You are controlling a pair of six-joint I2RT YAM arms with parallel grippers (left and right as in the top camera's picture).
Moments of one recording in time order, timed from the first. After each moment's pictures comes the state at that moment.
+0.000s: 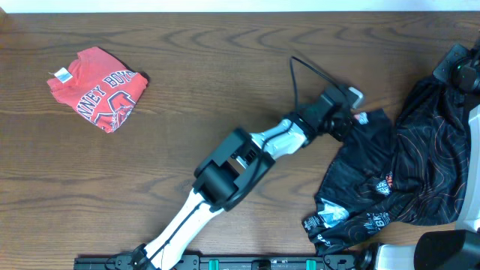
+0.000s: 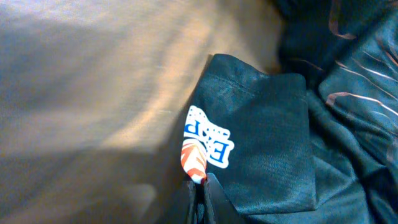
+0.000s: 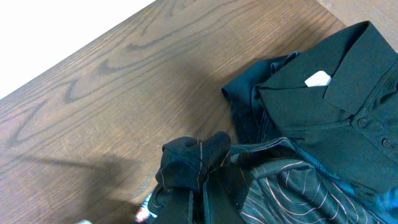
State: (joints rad) left arm -0.84 2.48 1.72 0.17 0.35 -0.30; right arm -0.28 1.56 1.61 -0.90 0.18 0.33
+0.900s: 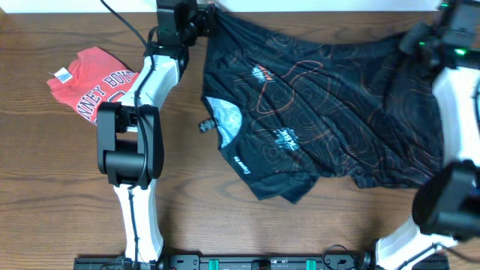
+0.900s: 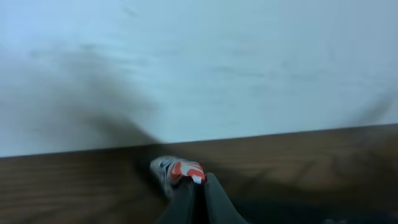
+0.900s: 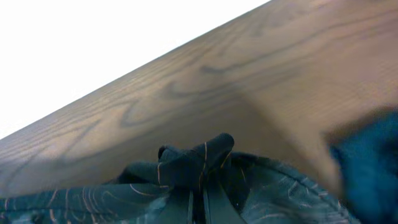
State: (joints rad) left arm -0.12 2.25 1.73 0.18 0.33 -0.27; right arm -0.17 1.87 1.61 -0.48 0.06 0.33
